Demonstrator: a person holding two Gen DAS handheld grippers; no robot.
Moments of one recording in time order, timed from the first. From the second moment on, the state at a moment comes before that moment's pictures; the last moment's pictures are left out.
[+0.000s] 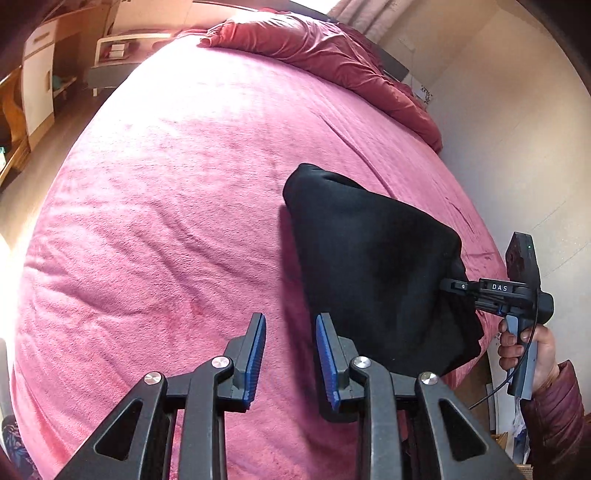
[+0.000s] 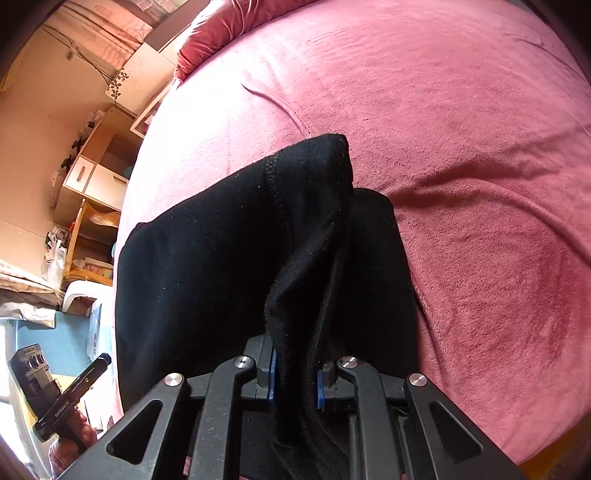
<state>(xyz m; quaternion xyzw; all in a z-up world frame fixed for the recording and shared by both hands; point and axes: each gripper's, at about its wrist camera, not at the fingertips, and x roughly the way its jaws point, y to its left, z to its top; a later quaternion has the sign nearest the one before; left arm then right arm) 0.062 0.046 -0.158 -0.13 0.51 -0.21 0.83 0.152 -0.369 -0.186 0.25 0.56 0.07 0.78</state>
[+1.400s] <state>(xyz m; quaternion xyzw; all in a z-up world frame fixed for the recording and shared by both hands) 0.054 0.080 -0.195 -0.14 0.54 -0.18 0.81 0.049 -0.226 -0.214 0.40 0.55 0.23 0.70</state>
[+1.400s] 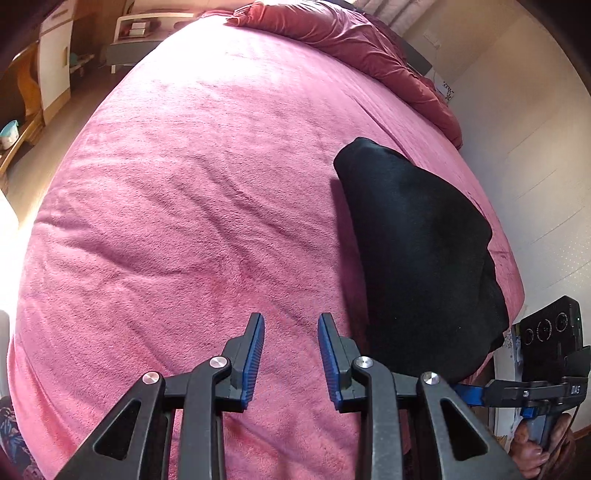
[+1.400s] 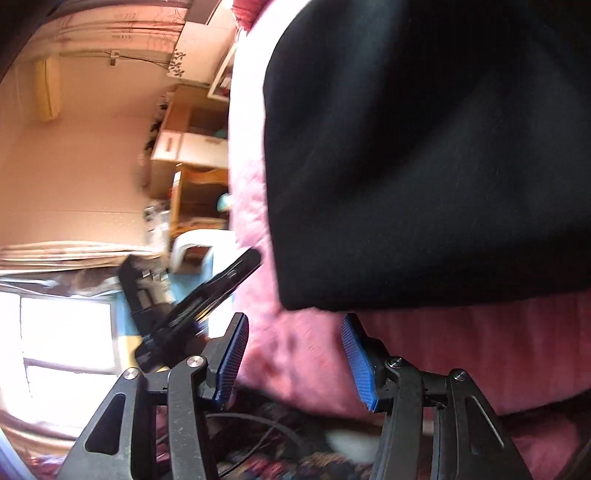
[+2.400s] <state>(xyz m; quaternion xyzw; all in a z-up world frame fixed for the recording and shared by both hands) 0.063 0.010 -0.172 -0.07 0.51 -0.26 0.82 -0.005 -0.329 -0.162 0.37 0.48 0.16 0.78</state>
